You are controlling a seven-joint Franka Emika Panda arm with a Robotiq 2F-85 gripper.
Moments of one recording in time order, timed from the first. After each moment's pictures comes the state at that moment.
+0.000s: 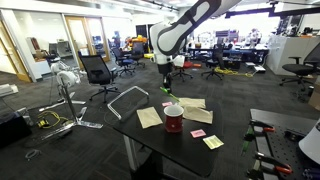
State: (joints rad) arm -0.08 0.52 -0.03 -1.73 -0.07 2.14 -0.31
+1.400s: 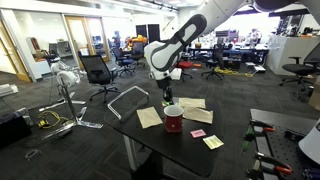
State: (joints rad) arm -0.07 0.71 -0.01 -1.59 -0.07 2.02 -0.30
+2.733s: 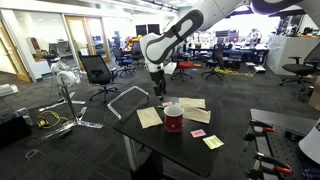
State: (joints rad) arm -0.07 0.74 -0.01 -1.46 -0.07 2.02 -0.24
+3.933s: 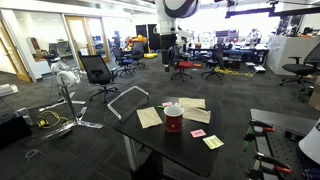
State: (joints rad) arm -0.08 0.24 -0.01 -1.81 -0.01 2.03 -0.23
